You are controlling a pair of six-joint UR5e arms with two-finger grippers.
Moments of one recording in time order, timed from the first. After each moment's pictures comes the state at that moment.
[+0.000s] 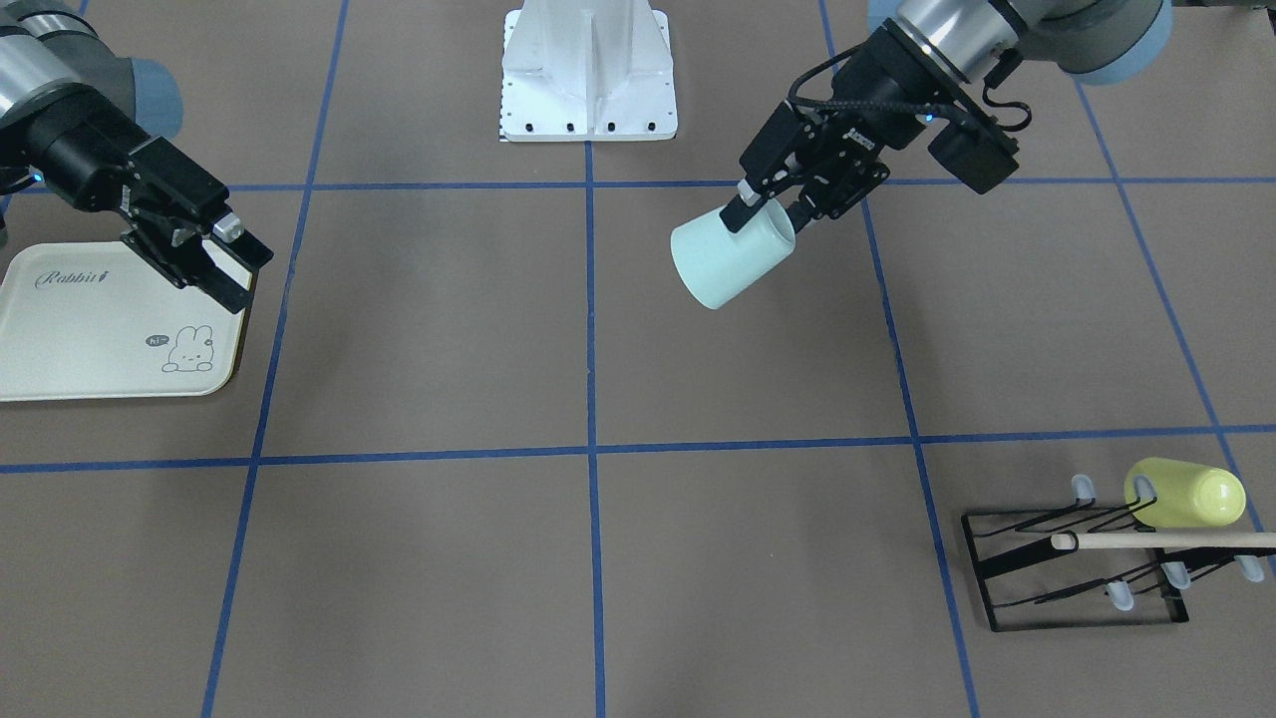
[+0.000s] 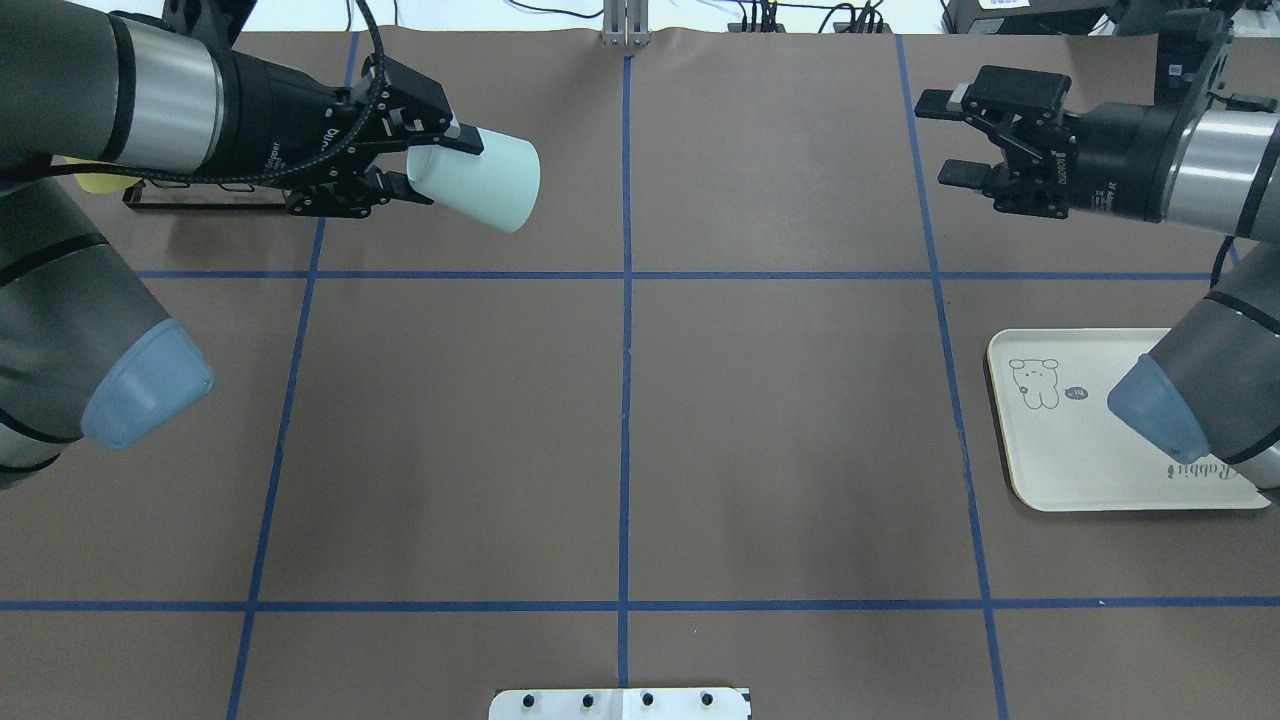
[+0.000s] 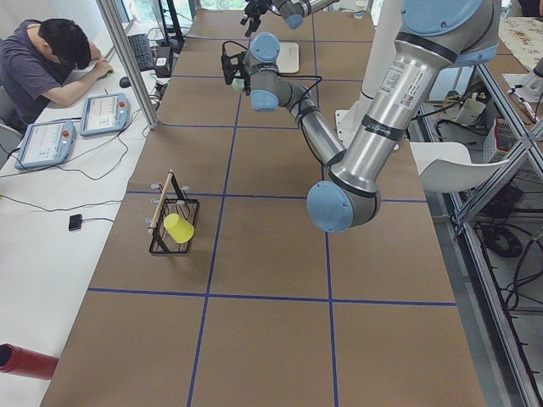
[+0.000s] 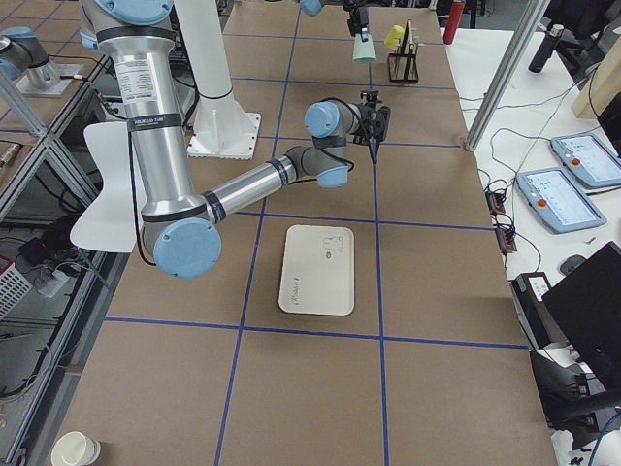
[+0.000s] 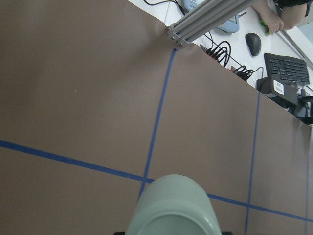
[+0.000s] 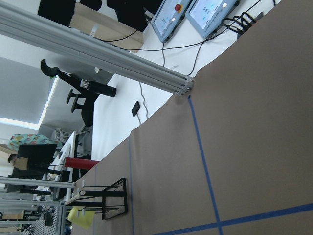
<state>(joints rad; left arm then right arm) -0.86 -2.06 -1.94 -2.27 -2.14 -1.75 0.92 -1.38 1.82 -0.21 1.93 1.84</state>
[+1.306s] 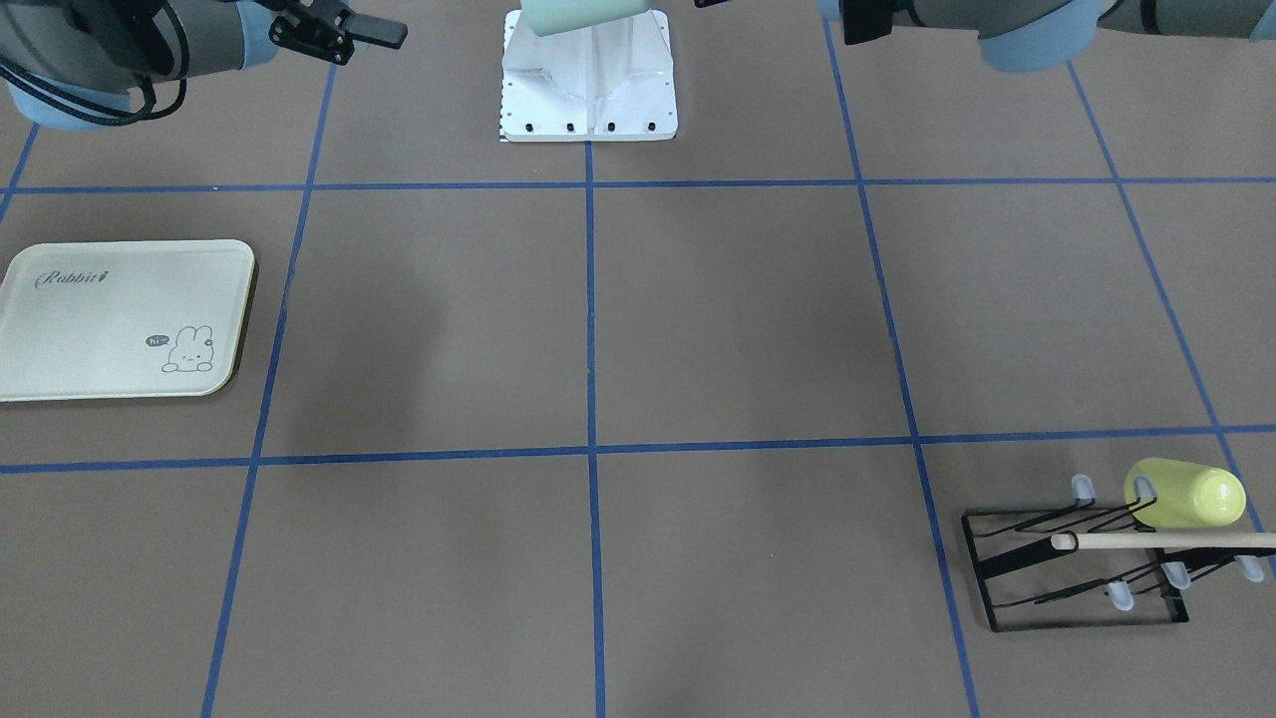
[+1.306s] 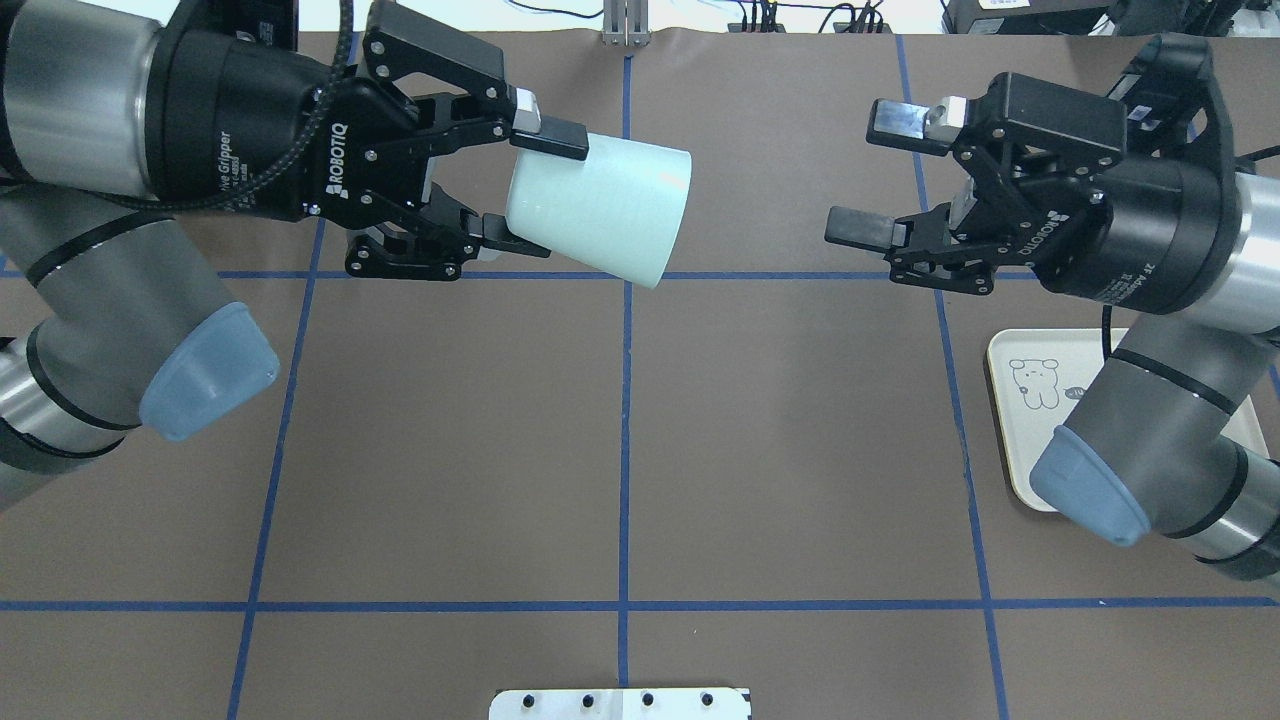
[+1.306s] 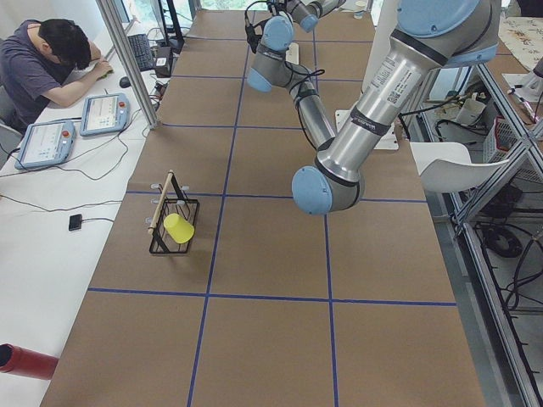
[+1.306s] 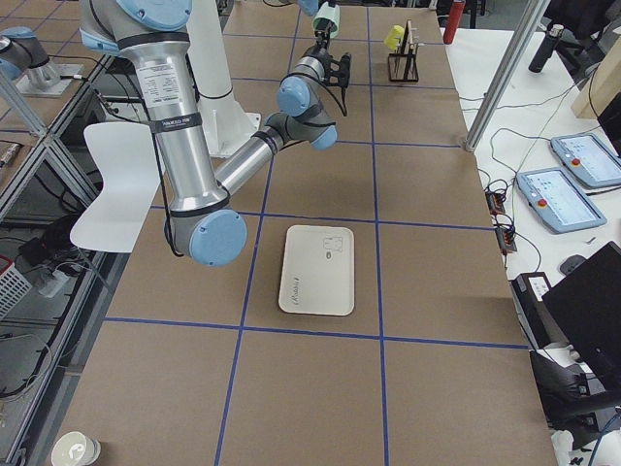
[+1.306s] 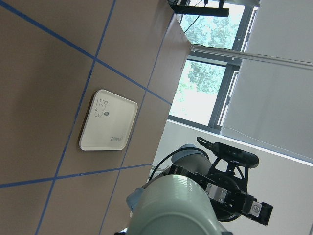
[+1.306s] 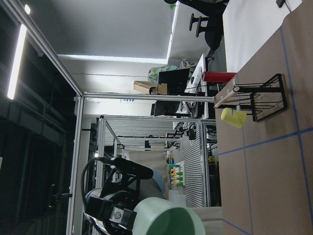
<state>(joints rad) -0.84 -2.19 -1.92 -2.76 -2.27 -2.31 0.74 -1.28 1.98 0.06 1.85 2.07</state>
